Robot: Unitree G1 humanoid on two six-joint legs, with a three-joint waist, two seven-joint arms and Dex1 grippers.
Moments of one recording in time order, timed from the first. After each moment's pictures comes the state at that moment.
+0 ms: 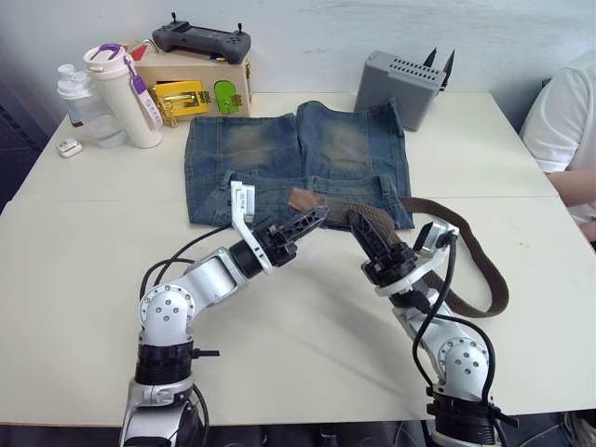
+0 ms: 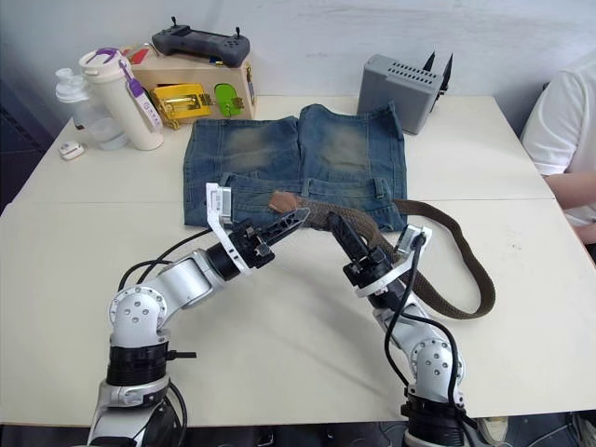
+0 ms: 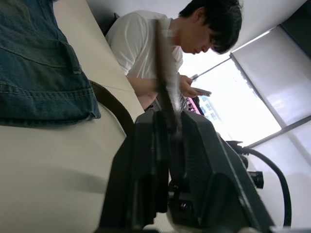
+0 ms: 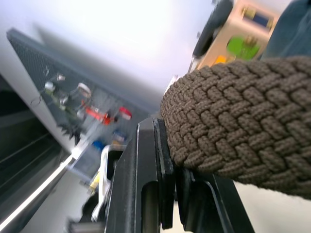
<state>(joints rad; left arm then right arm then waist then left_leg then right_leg) -0.42 0.23 0.11 -0.24 -1.37 0.94 -0.02 -0.15 -0.04 -0.23 -0.29 1.32 0.60 0.39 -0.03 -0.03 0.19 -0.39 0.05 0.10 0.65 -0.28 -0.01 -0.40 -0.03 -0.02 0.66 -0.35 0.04</state>
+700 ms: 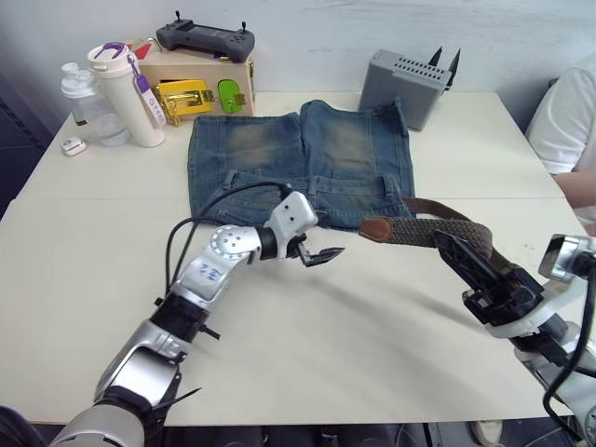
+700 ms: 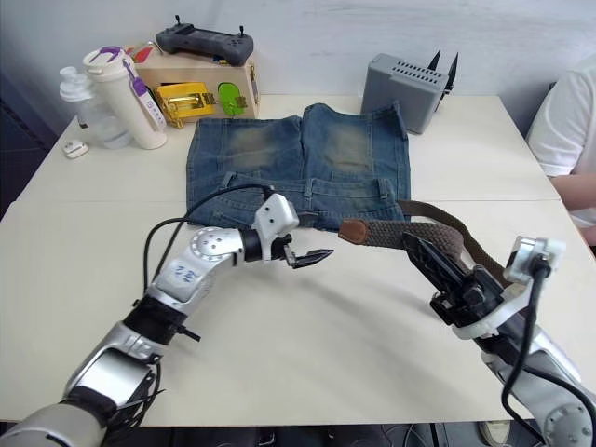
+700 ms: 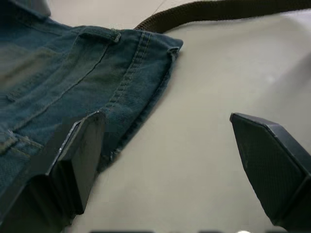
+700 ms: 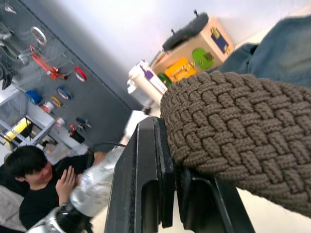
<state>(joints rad) -0.78 0.31 -0.41 0.37 -0.15 0.04 -0.58 0.22 -0.52 -0.53 -0.74 1.64 0.61 0.26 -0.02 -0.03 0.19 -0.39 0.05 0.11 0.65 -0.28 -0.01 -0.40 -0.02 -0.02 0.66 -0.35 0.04</state>
